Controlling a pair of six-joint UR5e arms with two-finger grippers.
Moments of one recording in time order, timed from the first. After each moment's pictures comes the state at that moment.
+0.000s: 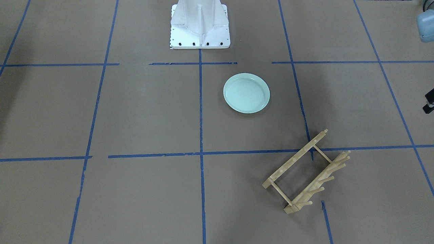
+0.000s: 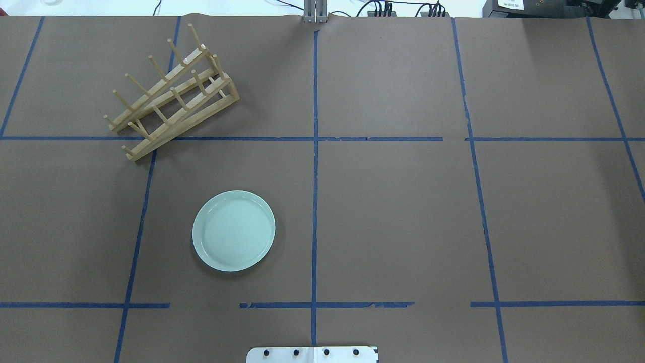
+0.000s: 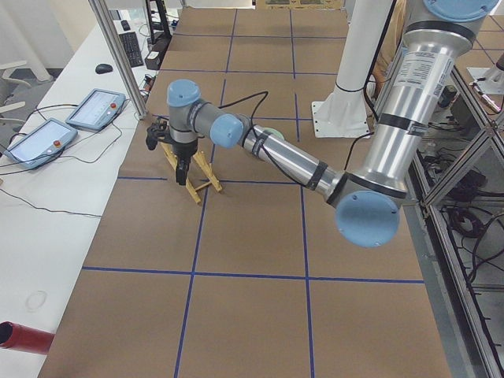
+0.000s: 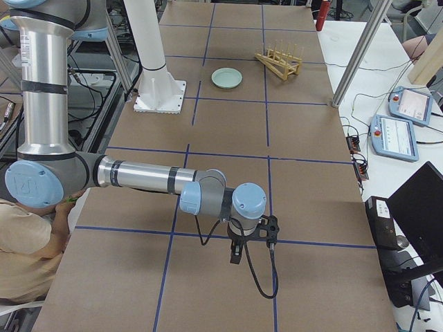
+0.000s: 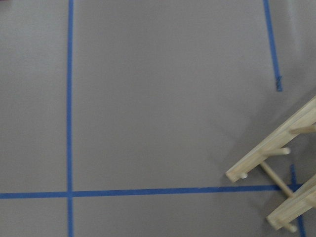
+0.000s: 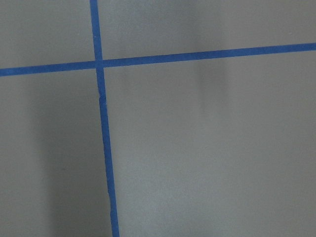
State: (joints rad) left arm -1.45 -1.71 -1.75 -1.59 -2.27 -0.19; right arm 1.62 -1.63 1.56 -1.62 2.32 -0.02
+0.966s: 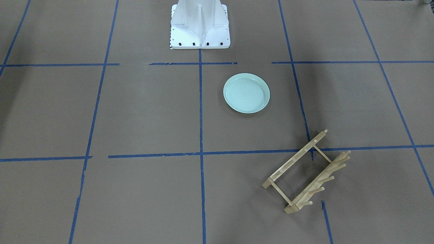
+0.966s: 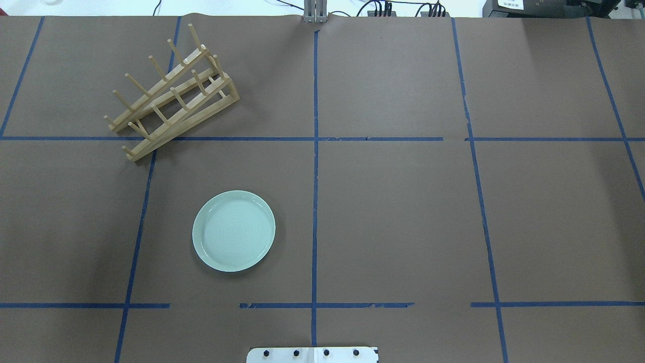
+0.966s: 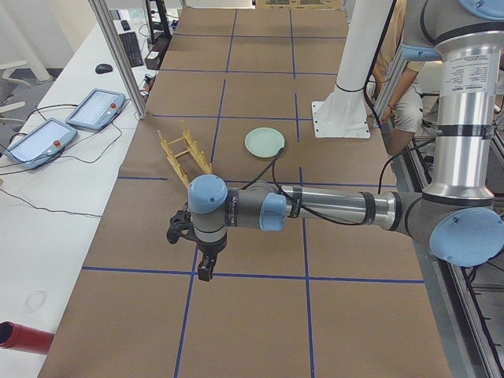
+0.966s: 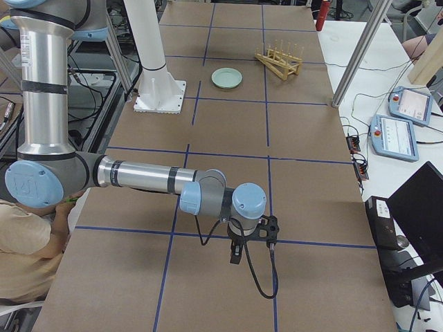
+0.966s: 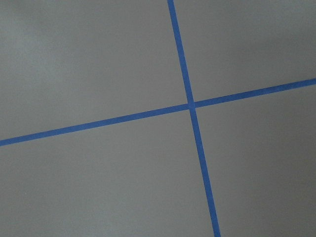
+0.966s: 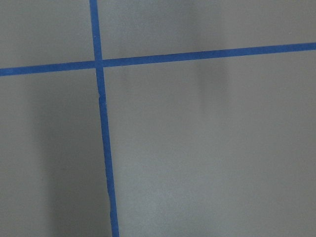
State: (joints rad) left arm -1.58 -1.54 -1.67 -1.60 -2.28 0.13; right arm 1.62 -1.63 1.56 -1.62 2.32 -0.02
